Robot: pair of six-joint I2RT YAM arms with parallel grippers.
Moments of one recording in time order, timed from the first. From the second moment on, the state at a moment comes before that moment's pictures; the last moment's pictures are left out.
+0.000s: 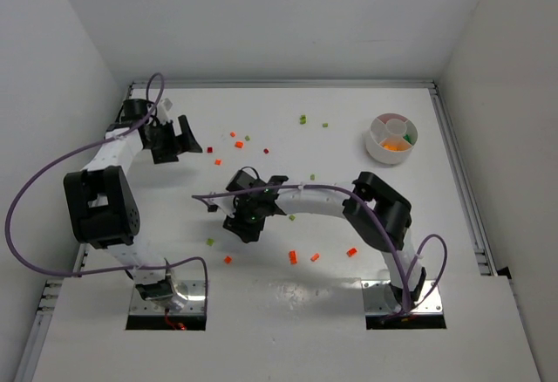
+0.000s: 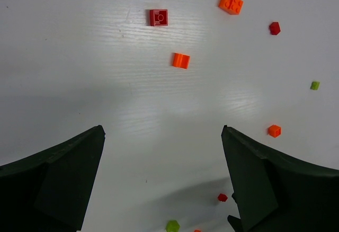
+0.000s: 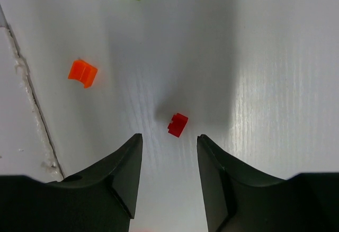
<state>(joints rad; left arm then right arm) 0.20 1.68 1.22 -0.55 0.47 -0.14 1.06 2.03 1.36 -0.43 -0.29 -0.24</state>
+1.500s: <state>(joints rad) -0.07 1.66 1.28 -0.55 0.32 -0.01 0.38 1.66 1.33 -0.51 -0.01 -0.46</state>
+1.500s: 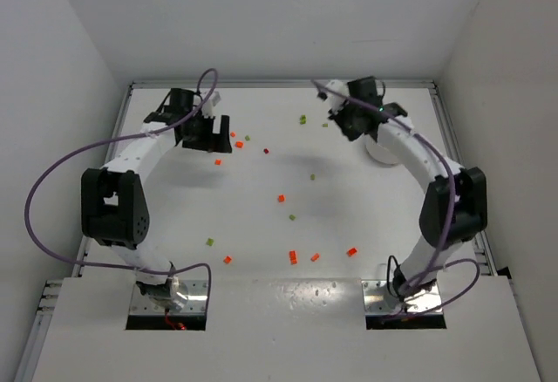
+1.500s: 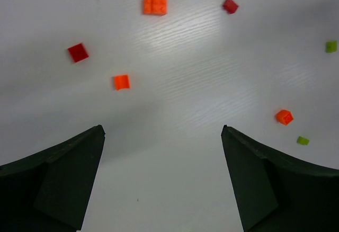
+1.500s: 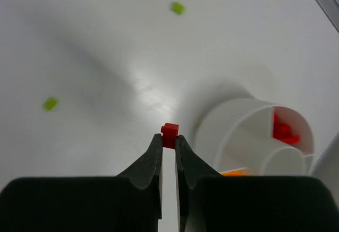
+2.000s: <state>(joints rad) -0.18 1.79 1.44 -0.55 0.29 0.02 -0.13 2.10 1.91 -0.73 -0.14 -0.49</state>
